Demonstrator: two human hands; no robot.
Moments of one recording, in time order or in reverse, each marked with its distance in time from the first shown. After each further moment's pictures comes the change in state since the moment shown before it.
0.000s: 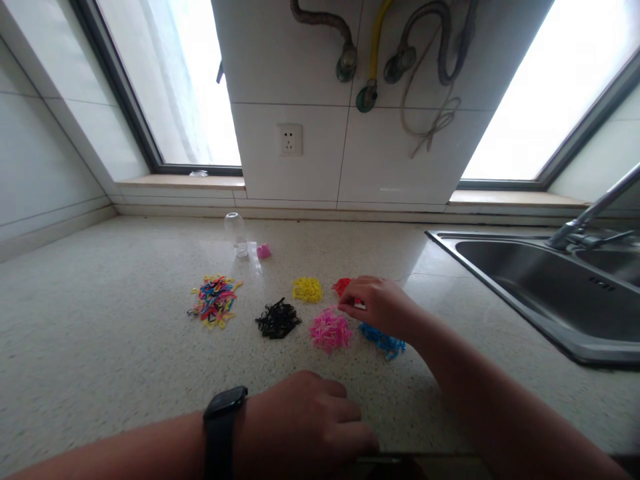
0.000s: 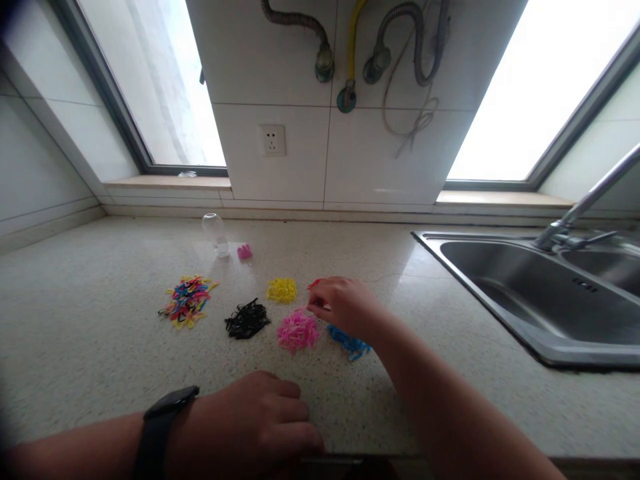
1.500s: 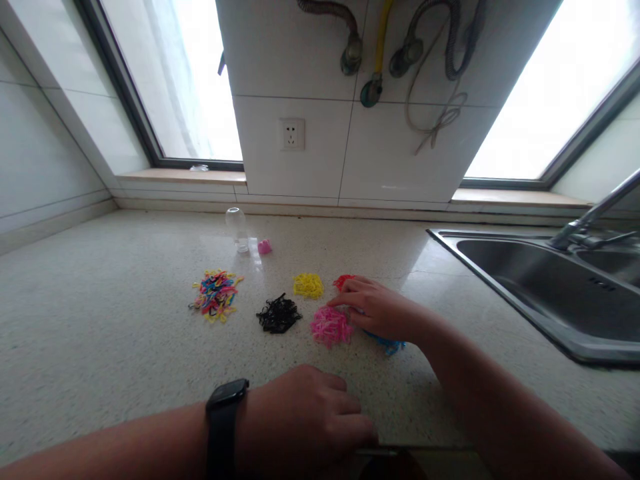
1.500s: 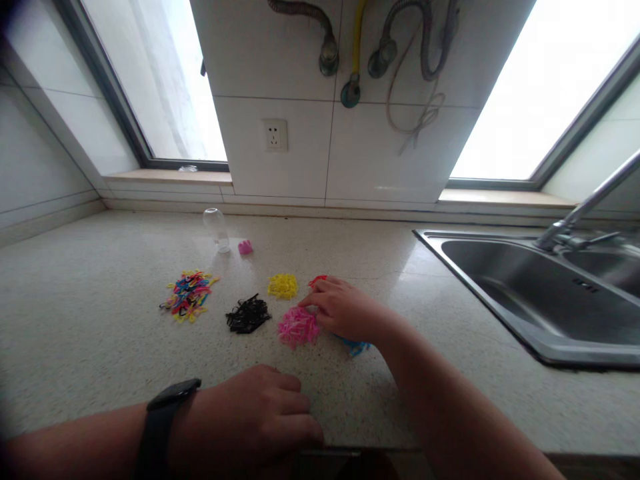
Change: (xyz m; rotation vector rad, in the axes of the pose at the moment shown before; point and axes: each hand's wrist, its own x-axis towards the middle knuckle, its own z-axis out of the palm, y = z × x) left_hand -0.001 -0.001 0.000 -0.017 0.008 0.010; right_hand -0.001 -0.005 -0.001 0.008 -0.209 -0.084
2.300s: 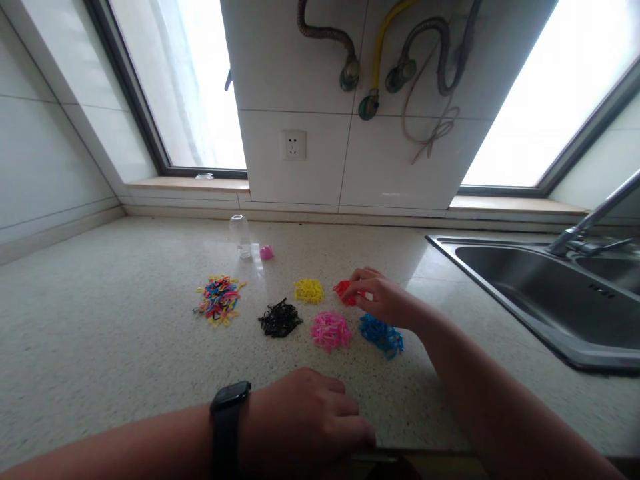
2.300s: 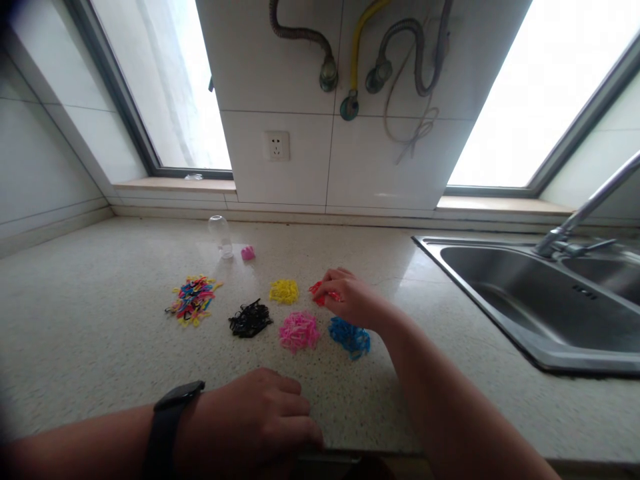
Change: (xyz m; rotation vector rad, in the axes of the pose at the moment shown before) left_hand 0.000 0.001 0.000 -0.003 0.004 -0.004; right_hand 0.000 0.032 0.000 0.158 0.253 0.049
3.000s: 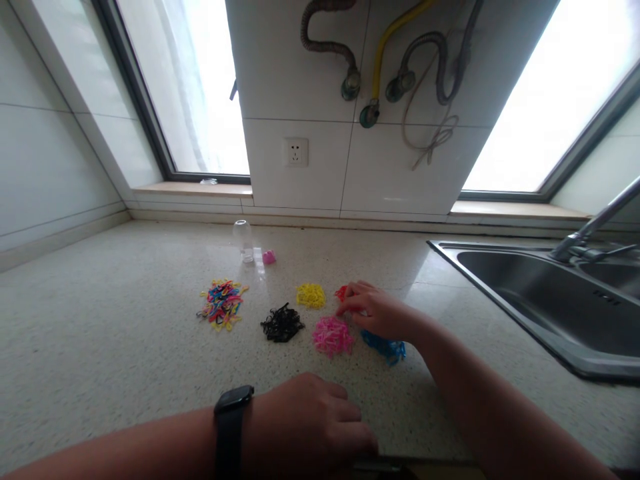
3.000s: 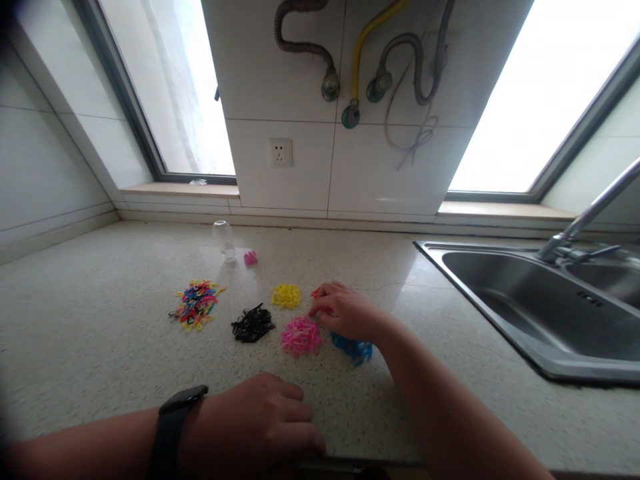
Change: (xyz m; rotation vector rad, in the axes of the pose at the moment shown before) left_hand 0.000 -0.002 0.003 0.006 0.022 0.002; right_hand 0.002 -0.013 0.006 -0.010 -0.179 -0.012
